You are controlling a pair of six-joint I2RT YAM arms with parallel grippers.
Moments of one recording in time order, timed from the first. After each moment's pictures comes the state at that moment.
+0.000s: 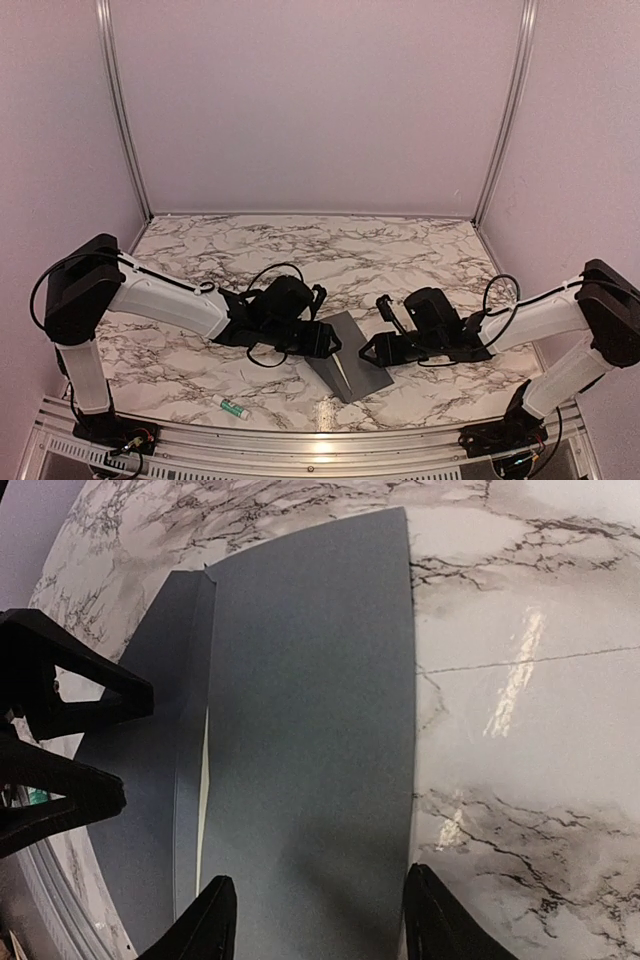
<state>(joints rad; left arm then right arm) -1.07 1.89 1.06 0.05 0.07 -0.74 0.82 1.46 0.49 0.18 -0.19 0.59</state>
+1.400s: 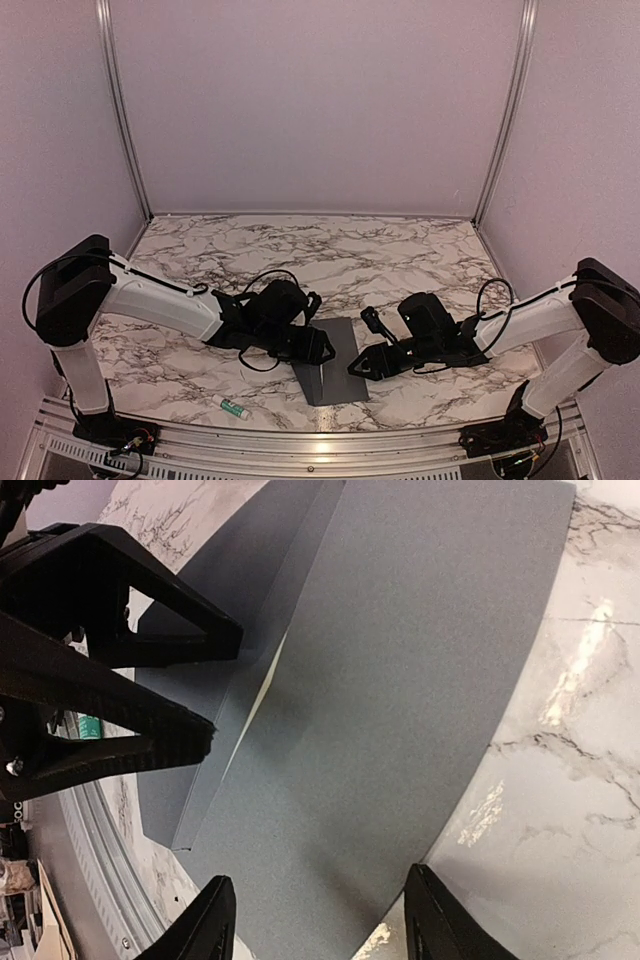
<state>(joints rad) -1.08 1.87 1.03 0.00 0.12 -0.77 0.87 1.49 0.49 0.22 -0.38 0.57</state>
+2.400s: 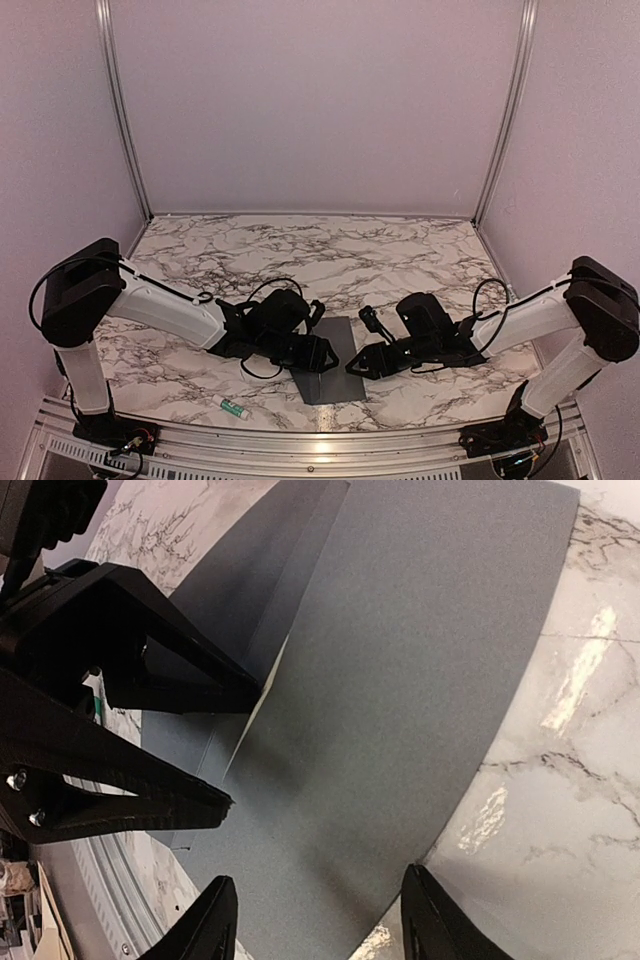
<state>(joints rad) -1.10 1.88 0.99 0.09 0.15 -0.78 0.87 1.52 0.49 0.25 -0.38 0.57</state>
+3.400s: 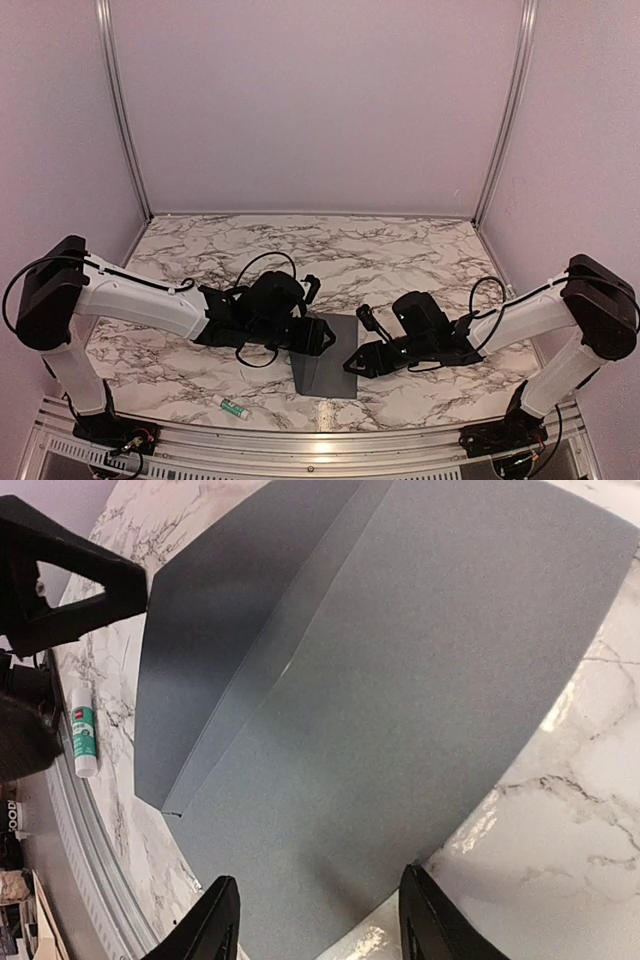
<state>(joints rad) -1.10 1.77 1.01 0.01 -0.03 -0.68 0.88 1.54 0.52 0.25 -0.36 0.57</state>
